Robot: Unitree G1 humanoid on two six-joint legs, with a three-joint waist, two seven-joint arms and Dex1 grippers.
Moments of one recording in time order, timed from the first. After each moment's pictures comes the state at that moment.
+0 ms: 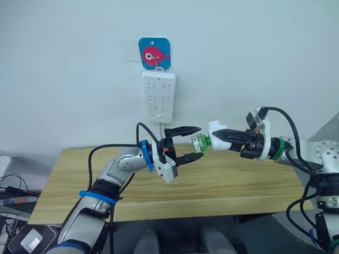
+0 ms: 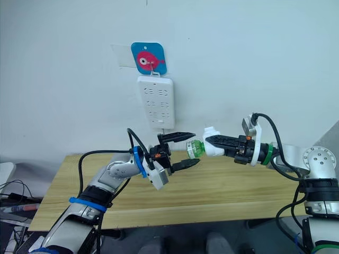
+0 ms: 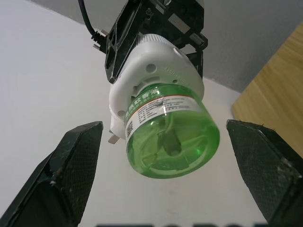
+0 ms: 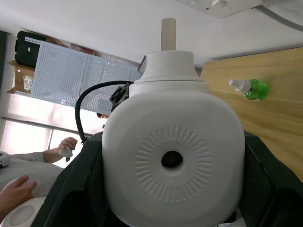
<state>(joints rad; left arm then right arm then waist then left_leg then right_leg) -0.57 0.41 -0.26 0.42 0.35 -1.11 -0.52 -0.54 -0.70 -0.08 0.18 1.93 1.34 0.13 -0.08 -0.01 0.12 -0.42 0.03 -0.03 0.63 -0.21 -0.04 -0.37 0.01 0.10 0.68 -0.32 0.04</state>
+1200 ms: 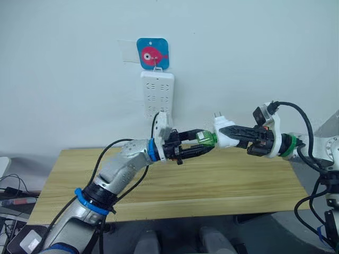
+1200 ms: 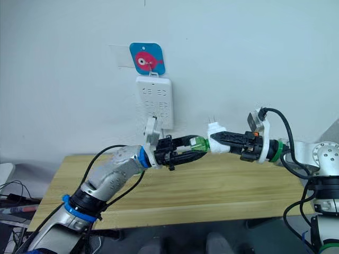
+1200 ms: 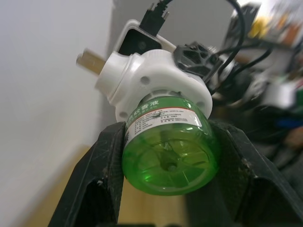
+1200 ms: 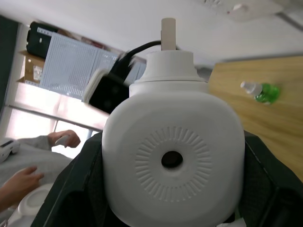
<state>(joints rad) -0.53 0.54 -0.34 -0.07 -1.17 0.60 -0.81 -0.56 -0.79 -0.05 0.17 1.95 1.40 0.25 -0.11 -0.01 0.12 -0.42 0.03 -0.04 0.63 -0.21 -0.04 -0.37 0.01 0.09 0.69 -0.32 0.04</state>
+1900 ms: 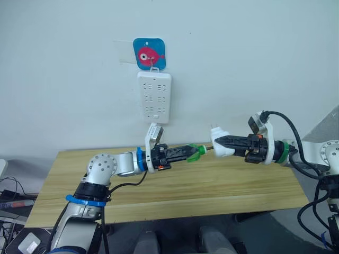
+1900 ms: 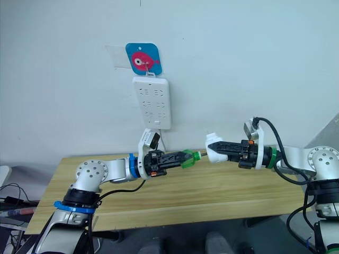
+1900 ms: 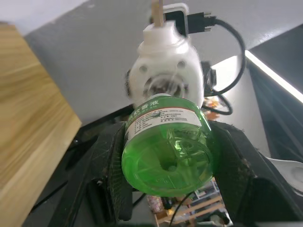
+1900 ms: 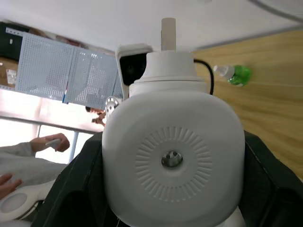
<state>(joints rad) -0.47 0.45 -0.04 0.12 -1.39 1.19 -0.64 -0.52 -0.82 0.00 0.18 1.94 1.31 0.18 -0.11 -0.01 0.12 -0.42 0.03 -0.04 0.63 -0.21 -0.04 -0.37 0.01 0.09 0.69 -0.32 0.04</state>
